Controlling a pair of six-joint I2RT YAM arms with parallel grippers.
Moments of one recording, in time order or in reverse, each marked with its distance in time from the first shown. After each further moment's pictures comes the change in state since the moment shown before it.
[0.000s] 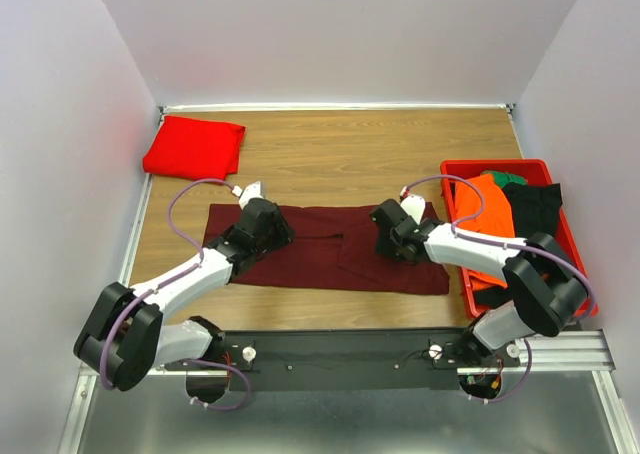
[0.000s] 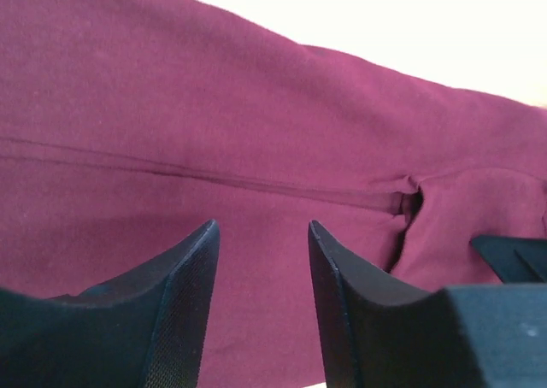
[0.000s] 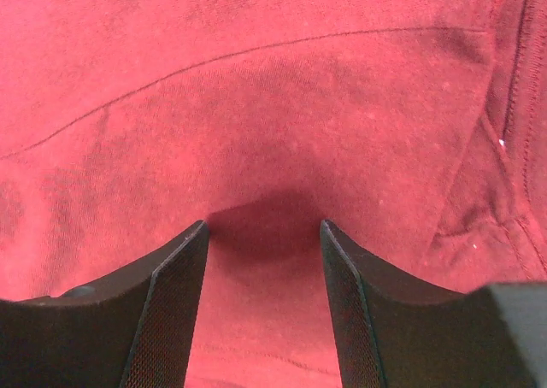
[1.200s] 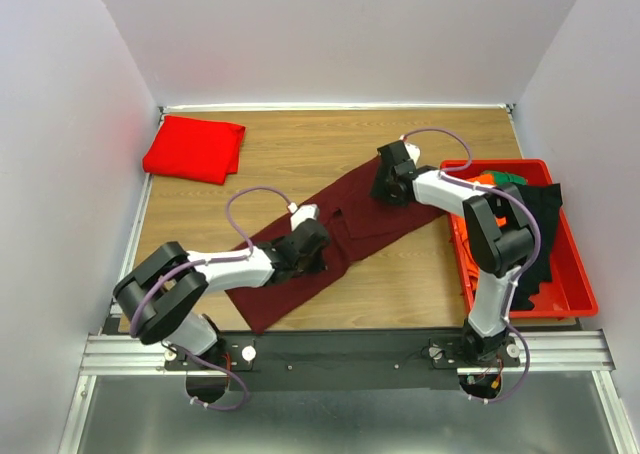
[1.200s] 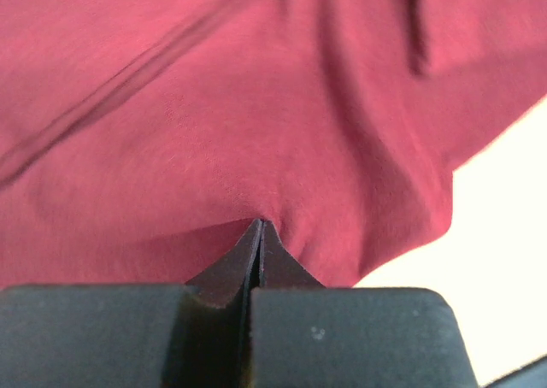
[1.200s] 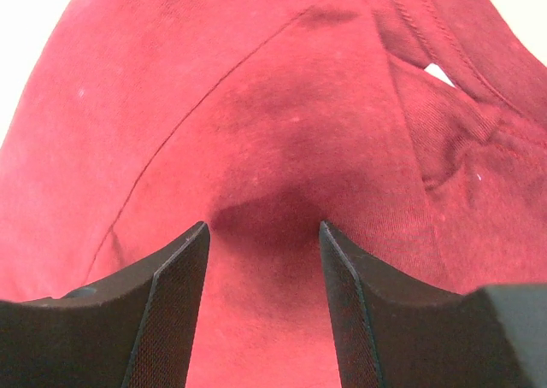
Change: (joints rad) left arm -0.297 0.267 0.058 0.039 -0.035 -0.027; right arm -0.285 0.408 0.434 0.126 -0.191 -0.203
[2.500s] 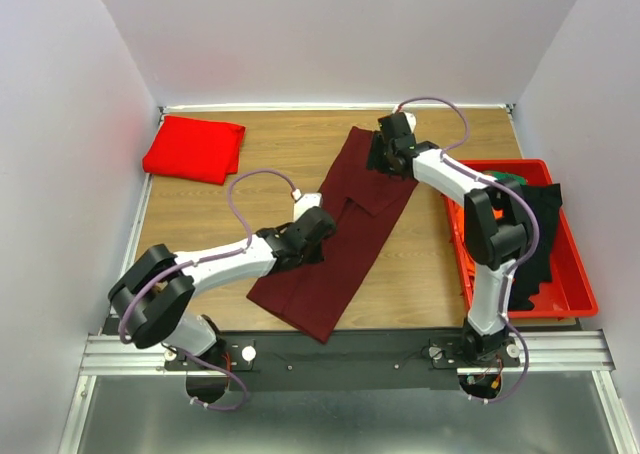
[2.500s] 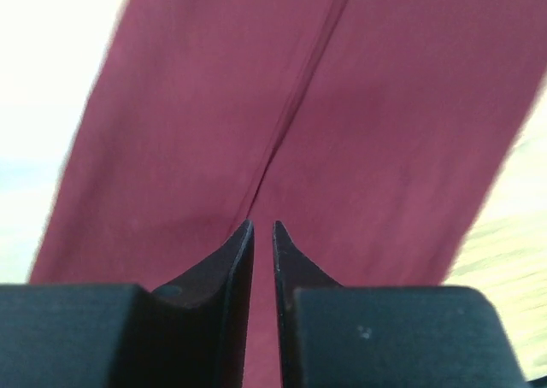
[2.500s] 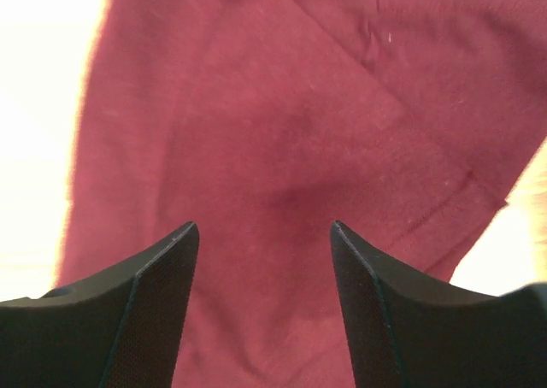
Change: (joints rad) left arm -0.029 -0.018 0.195 -0.266 -0.118 0.095; right arm -0.030 0.076 0.298 -0.072 -0.005 -0.164
